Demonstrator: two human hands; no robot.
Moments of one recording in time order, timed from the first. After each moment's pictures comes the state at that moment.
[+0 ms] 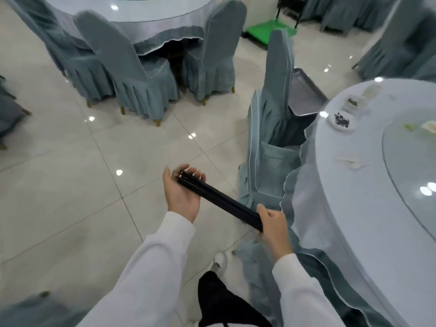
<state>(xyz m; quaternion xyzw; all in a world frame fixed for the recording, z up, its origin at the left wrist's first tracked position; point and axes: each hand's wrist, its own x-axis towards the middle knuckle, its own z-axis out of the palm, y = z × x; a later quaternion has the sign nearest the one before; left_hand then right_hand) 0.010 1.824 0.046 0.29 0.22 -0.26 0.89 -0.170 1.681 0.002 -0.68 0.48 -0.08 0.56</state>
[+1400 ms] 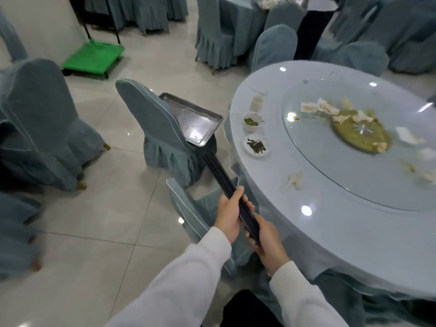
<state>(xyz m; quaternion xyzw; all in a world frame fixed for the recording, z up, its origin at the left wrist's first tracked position) 0.193 1.394 0.054 0.47 -0.06 -0.70 0.54 0.081 1.429 0.025 -0.25 0.65 -0.32 0.64</state>
